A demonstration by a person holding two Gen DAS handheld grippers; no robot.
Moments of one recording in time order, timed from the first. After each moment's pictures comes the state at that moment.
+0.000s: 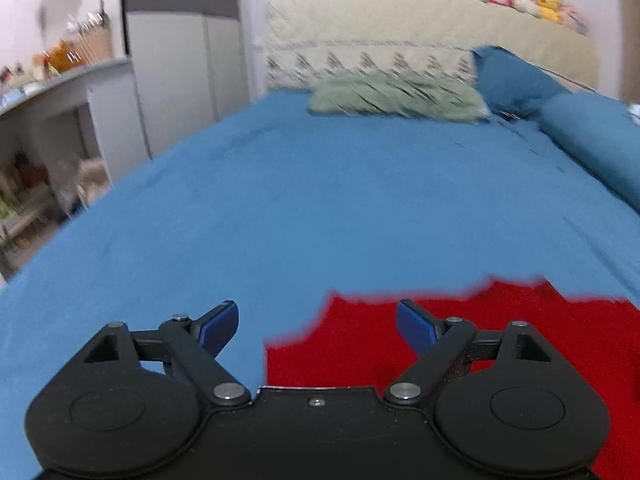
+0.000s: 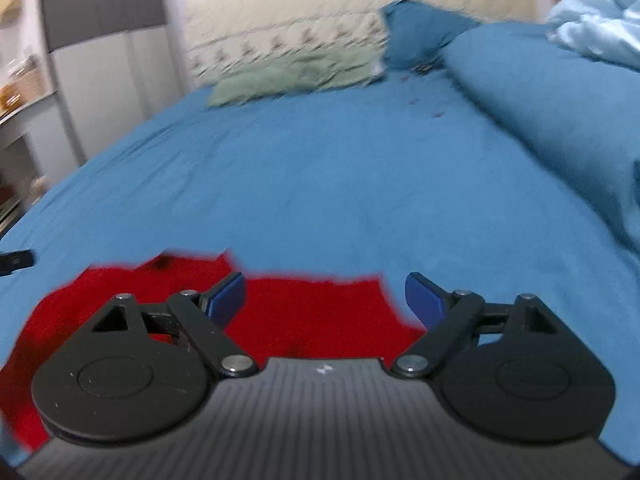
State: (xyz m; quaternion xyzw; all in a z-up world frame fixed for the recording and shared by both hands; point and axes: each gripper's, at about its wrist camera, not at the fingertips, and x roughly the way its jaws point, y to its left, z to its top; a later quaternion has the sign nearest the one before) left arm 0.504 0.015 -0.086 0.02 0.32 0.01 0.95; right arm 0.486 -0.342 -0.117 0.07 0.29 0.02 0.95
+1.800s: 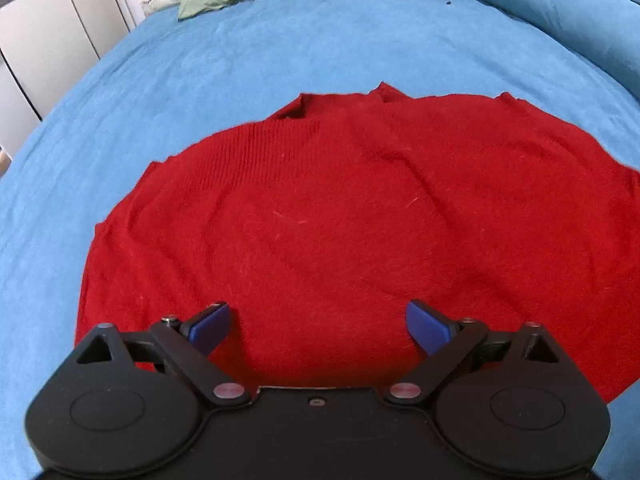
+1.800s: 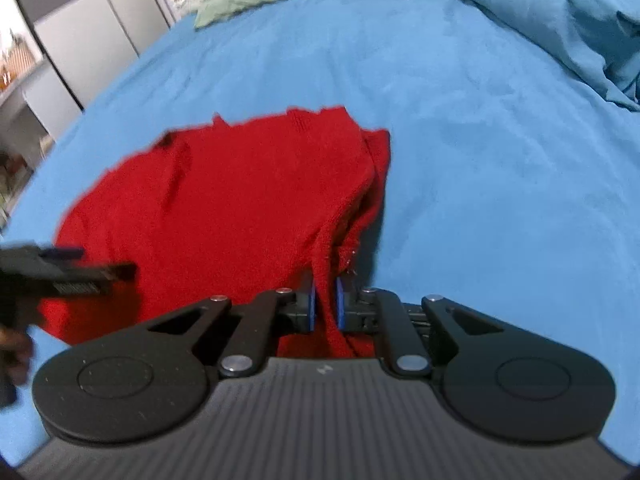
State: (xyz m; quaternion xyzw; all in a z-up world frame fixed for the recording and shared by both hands) left arm 0.467 -0.100 -0.141 0.13 0.47 -0.08 0.87; right arm 0.407 -0.379 -0.143 0.14 0.42 0.02 0.90
